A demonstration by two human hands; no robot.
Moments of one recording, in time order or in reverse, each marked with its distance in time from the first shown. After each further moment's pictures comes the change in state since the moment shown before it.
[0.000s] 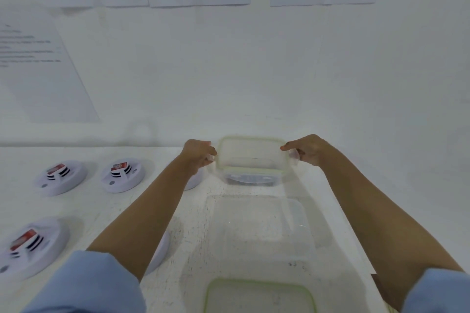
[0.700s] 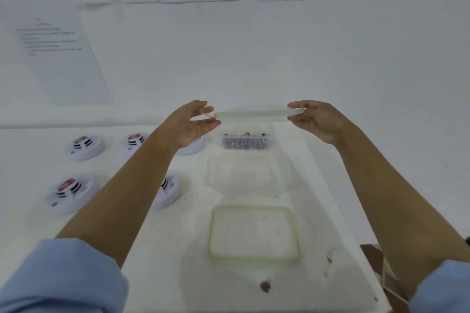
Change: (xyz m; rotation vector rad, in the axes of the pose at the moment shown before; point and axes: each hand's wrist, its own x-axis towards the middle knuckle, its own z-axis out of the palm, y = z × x) left_hand -0.135 0.016 -0.026 -0.459 -0.186 0.029; right_hand -0.145 0.009 -0.025 0.156 -0.148 -0.347
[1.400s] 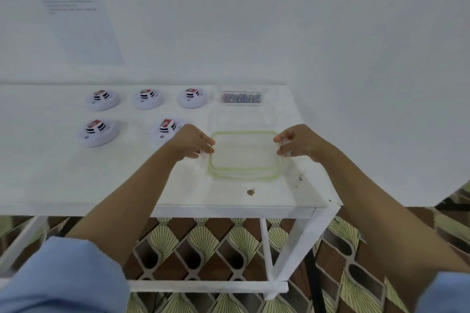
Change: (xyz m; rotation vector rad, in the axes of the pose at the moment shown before) left_hand -0.113 -0.097 -0.045 1.031 0.010 -0.049; right_hand -0.145 0.072 0.024 -0.624 -0.093 0.205
